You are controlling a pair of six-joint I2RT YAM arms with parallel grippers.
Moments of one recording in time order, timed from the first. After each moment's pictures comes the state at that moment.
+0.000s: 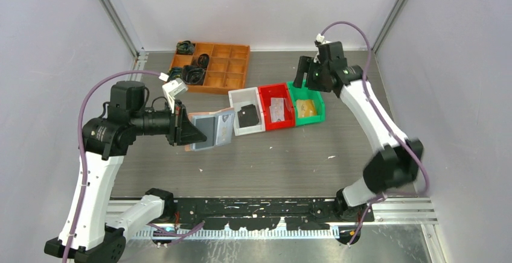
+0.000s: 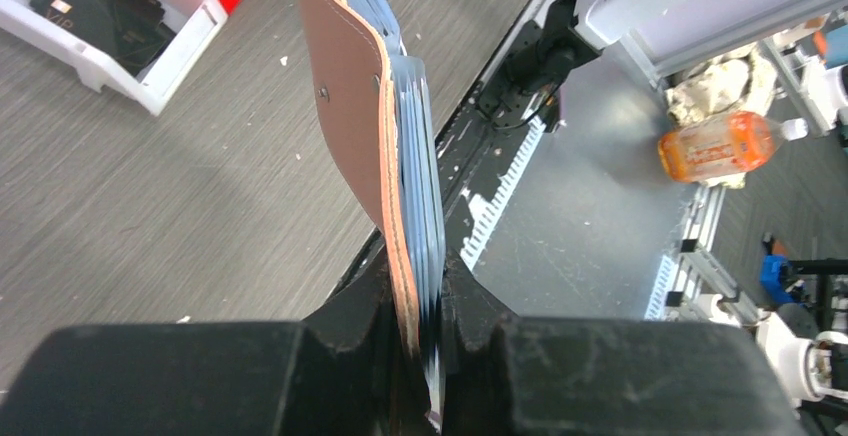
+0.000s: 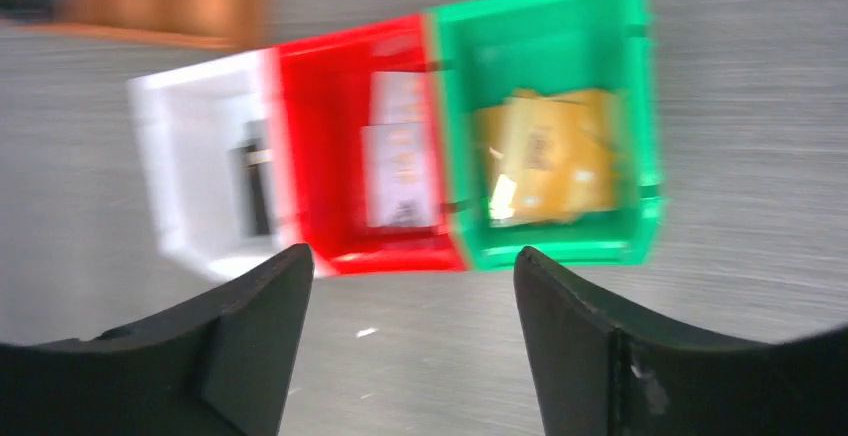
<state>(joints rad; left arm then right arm) -0.25 0.94 1.41 -1.18 0.87 0.02 0.24 1.63 1.52 -0.76 0.01 0.32</state>
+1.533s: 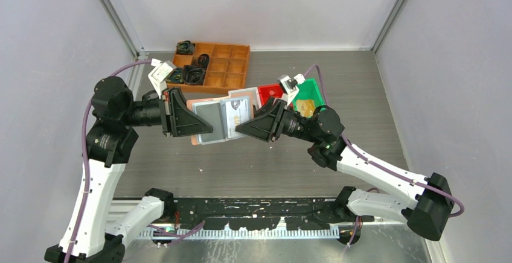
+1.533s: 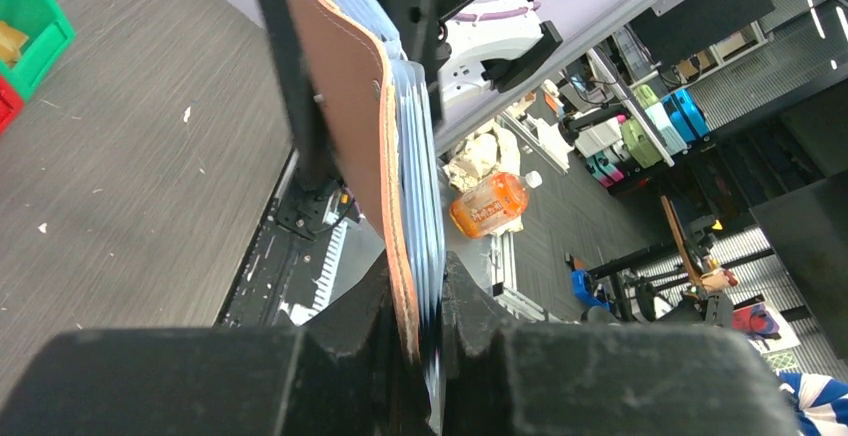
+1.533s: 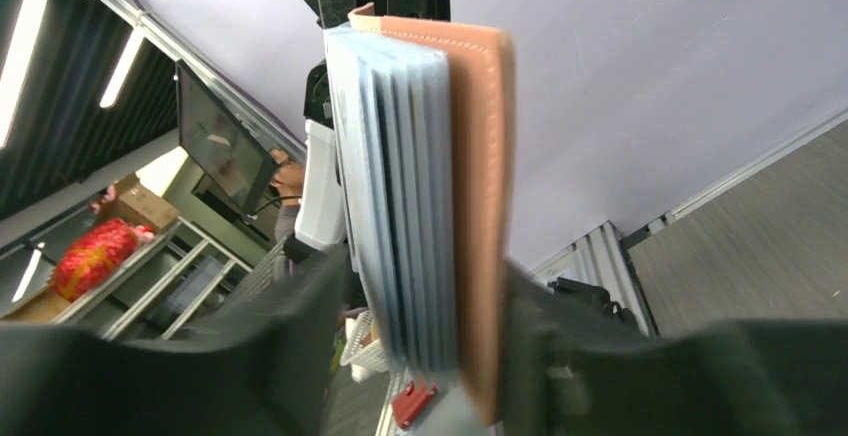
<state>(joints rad) -0.25 0.88 1.30 -0.45 1.24 -0.71 0.88 1.05 0.79 0.71 -0.50 1.09</state>
